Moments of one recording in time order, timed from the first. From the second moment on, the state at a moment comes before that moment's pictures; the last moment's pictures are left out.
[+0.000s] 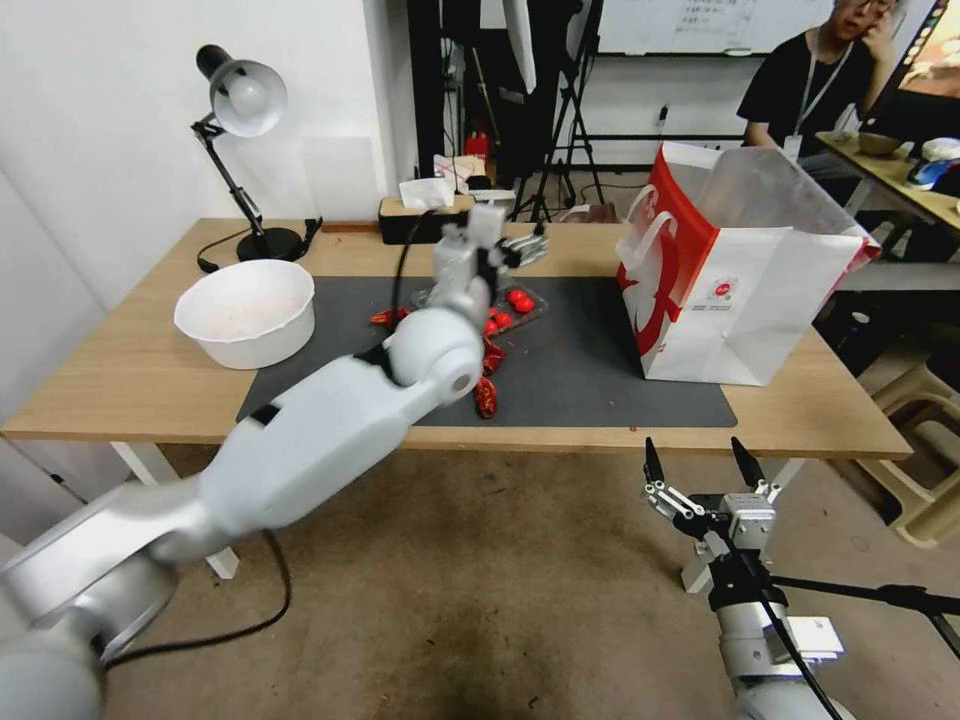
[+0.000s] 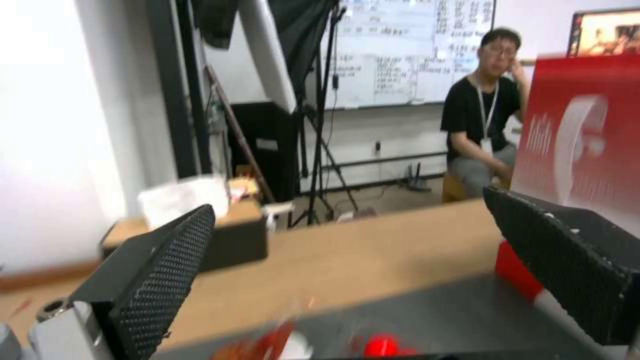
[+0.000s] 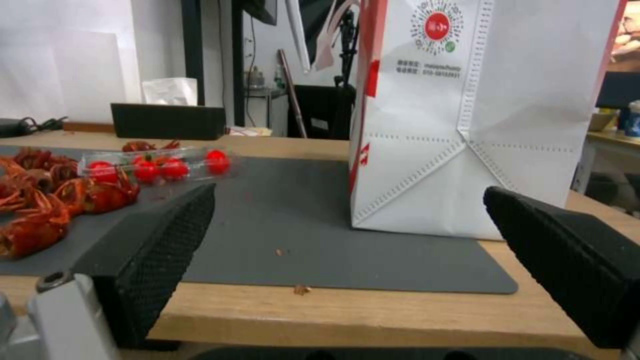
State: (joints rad) left arm 0.36 -1.06 0.39 -1.77 -0.84 0.14 -0.61; right arm -1.77 1.24 0.49 2.18 0.16 0.24 0.22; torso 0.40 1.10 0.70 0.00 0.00
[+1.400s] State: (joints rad) left arm 1.51 -1.01 -0.32 -2.15 -0.40 -0.12 -0.44; right arm -1.77 1.21 0.49 2.19 0.25 0.24 0.15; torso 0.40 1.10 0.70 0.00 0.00
